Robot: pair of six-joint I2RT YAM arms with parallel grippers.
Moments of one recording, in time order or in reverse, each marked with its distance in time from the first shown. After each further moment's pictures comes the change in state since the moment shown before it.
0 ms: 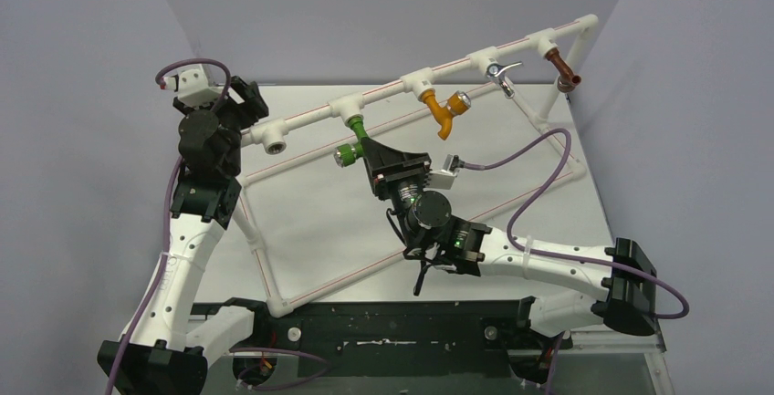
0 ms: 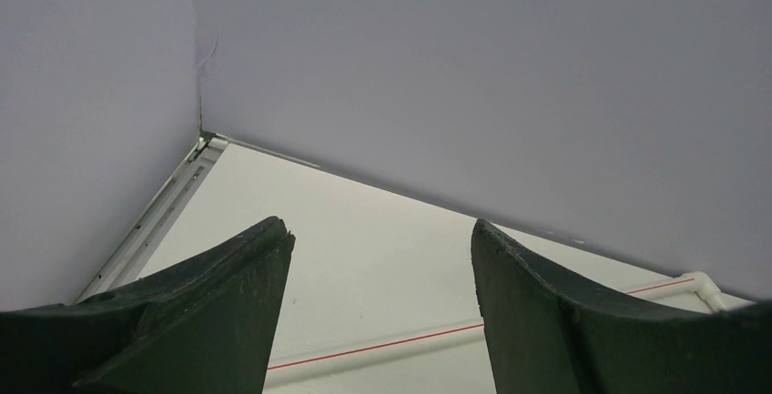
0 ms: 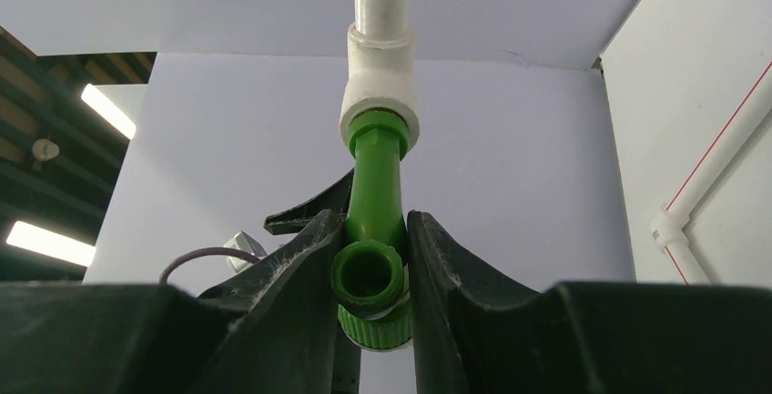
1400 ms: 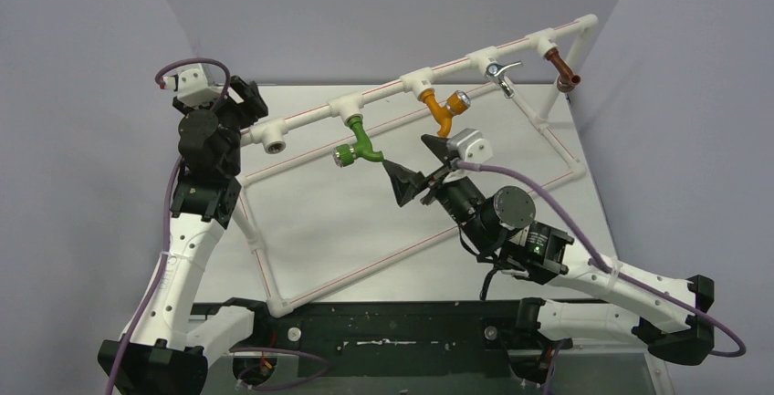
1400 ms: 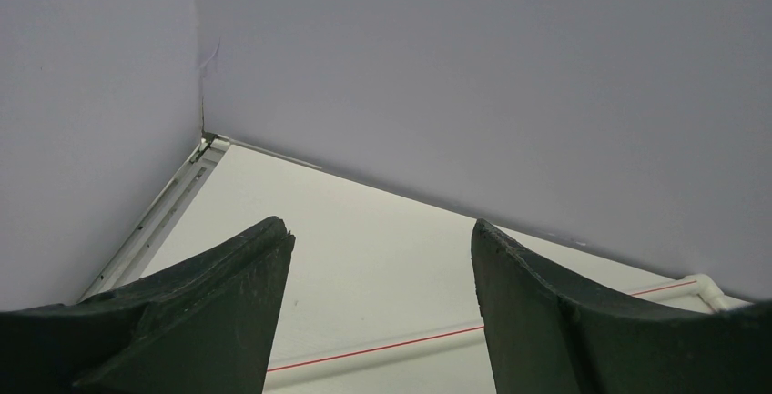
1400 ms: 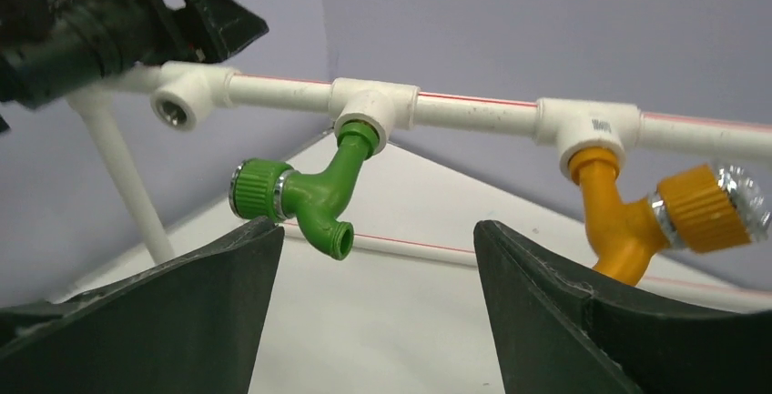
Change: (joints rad) left arm 0.003 0.003 0.000 0.003 0.000 0.001; right arm -0.026 -0.342 0.044 -0.305 -0.365 -1.469
